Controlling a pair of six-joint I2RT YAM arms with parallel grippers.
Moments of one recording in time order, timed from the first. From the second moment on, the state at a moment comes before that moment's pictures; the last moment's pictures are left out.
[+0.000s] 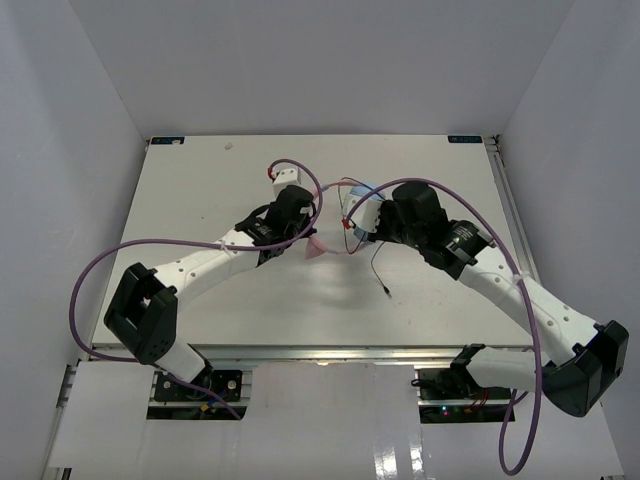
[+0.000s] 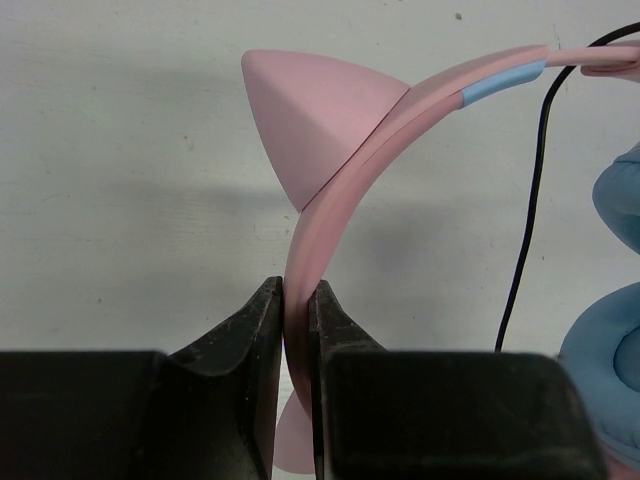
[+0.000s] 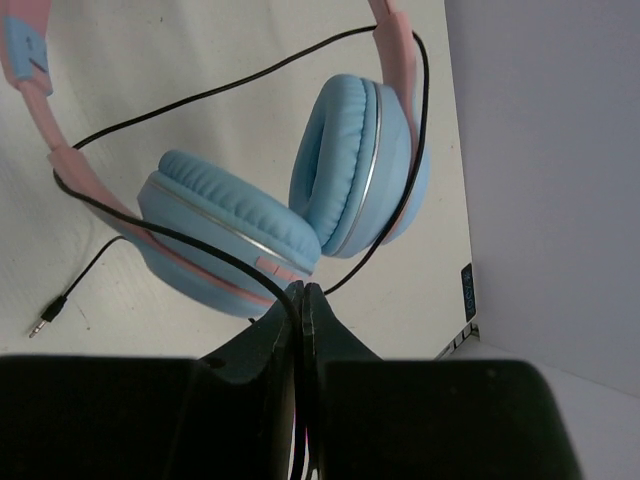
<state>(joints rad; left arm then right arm) -0.72 1.54 1.12 -0.23 -0.40 -0.64 0.72 1.18 1.15 -0.55 0.08 -0.87</state>
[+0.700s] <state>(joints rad) -0.76 1.58 1.06 -0.18 -0.24 -0.53 0.72 1.26 1.19 -0.43 0.11 -0.93</state>
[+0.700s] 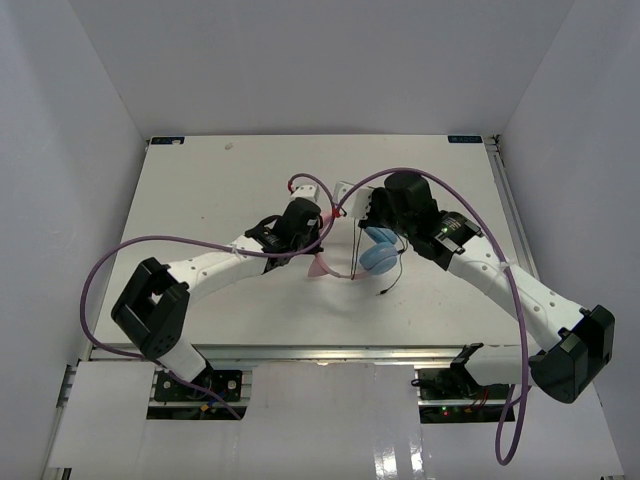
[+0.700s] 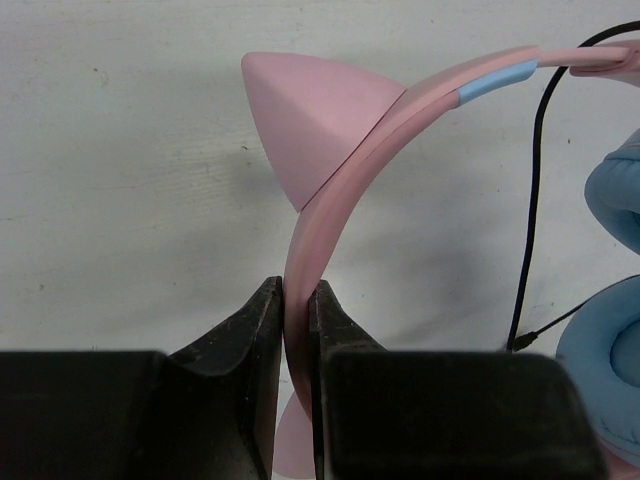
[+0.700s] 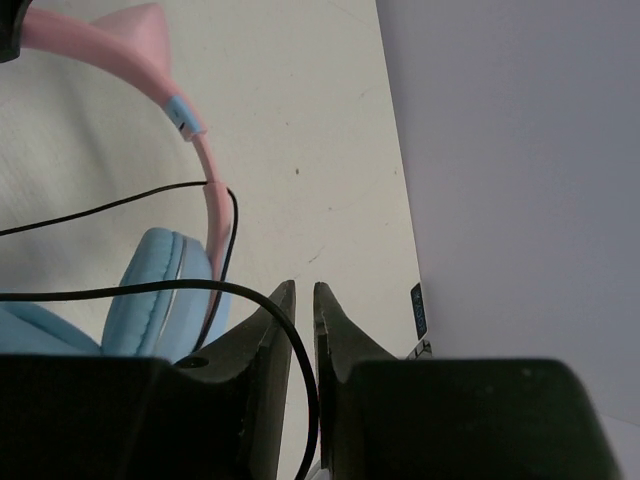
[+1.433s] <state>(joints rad) -0.78 1.31 0.92 -0.09 -0.05 -0.37 0.41 1.42 1.18 -0.34 -0.31 -0.80</state>
